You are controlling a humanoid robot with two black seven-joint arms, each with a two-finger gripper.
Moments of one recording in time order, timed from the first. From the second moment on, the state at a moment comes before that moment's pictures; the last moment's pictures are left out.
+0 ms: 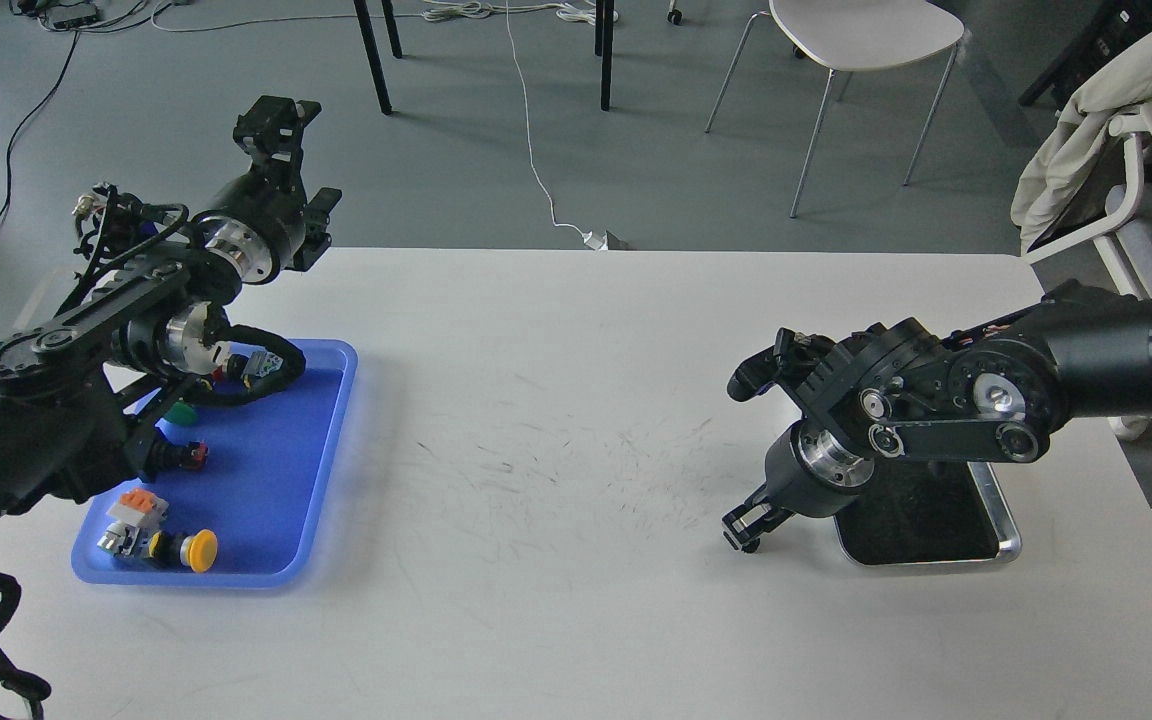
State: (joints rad) left arm -0.86 0.40 -0.56 -0.83 0.27 0.05 -0.19; right arm 1.52 -0.24 -0.79 1.22 -0.89 0.49 0.13
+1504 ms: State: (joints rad) left arm -0.87 0.36 -0.55 -0.83 0.28 0.09 -0.19; right arm 1.30 -0.76 -0.55 1.22 -1.18 0.49 0.16
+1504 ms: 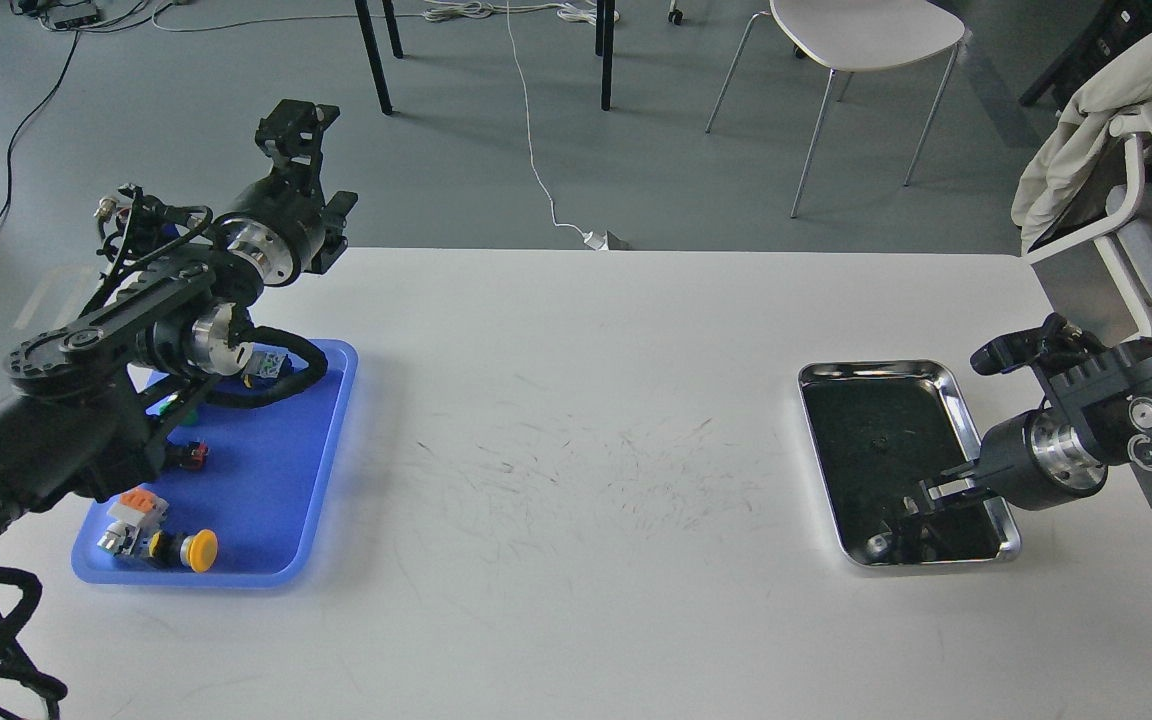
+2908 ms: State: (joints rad) left arm -0.88 0.36 -0.55 -0.82 0.29 0.09 -0.18; right arm 1.24 -0.81 -0.04 1.09 -0.88 0.49 0.16
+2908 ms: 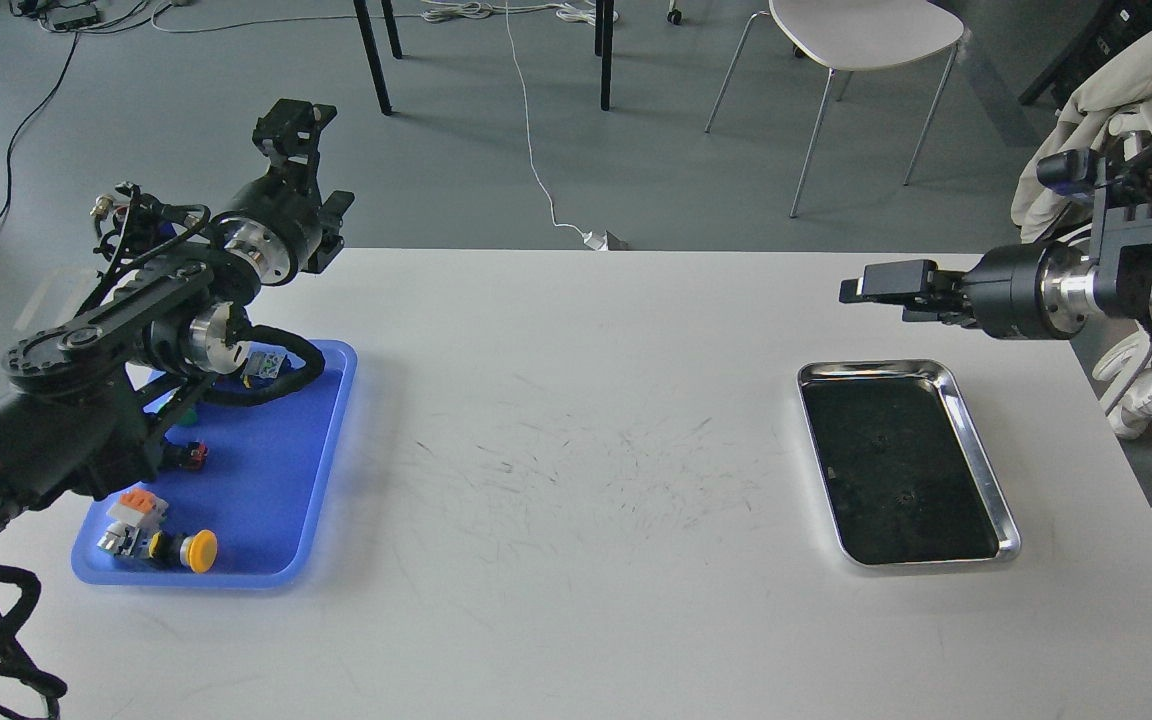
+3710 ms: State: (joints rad) left arm -0.86 0.22 -0.71 -0.54 0.11 -0.06 -0.23; right arm 0.65 -0.58 0.69 0.80 0.22 0.49 0.20
